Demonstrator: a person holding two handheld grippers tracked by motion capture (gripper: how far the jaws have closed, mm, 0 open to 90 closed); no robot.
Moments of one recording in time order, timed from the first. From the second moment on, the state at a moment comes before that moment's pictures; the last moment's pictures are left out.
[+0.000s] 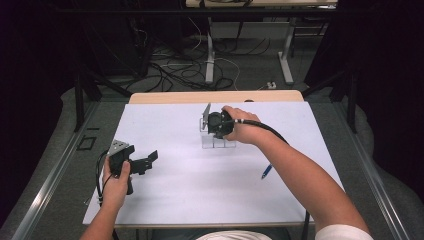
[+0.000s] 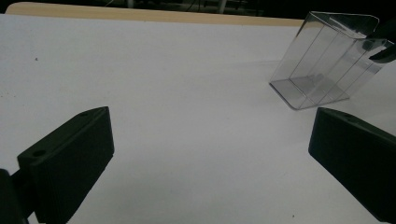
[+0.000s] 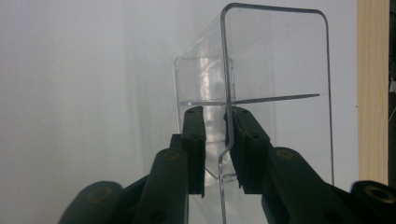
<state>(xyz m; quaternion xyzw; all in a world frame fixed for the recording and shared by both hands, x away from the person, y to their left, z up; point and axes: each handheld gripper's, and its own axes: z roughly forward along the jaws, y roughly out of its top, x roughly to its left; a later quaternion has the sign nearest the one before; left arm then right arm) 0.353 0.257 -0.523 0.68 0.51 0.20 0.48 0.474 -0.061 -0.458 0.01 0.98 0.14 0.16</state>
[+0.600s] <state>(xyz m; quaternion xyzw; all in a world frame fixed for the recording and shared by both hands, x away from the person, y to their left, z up) 0.353 0.255 -0.523 0.69 0.51 0.20 0.47 0.460 -0.085 -0.451 0.05 0.95 0.19 0.22</state>
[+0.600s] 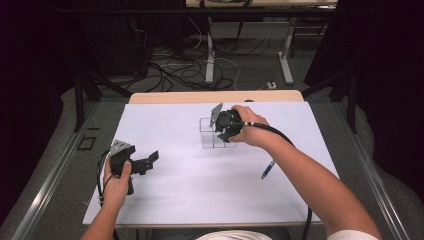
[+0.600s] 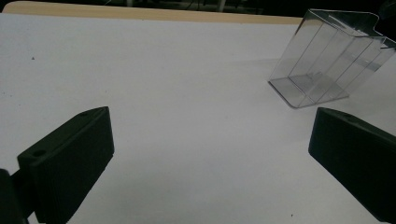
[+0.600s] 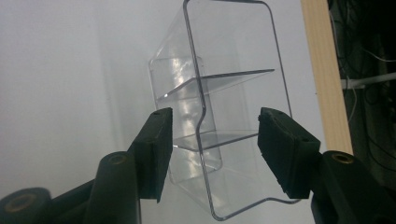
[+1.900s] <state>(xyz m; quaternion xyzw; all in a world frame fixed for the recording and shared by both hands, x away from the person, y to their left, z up) 0.353 0.252 -0.524 0.69 0.51 0.20 0.47 0.401 -0.174 -0.455 0.30 0.85 0.31 0.30</state>
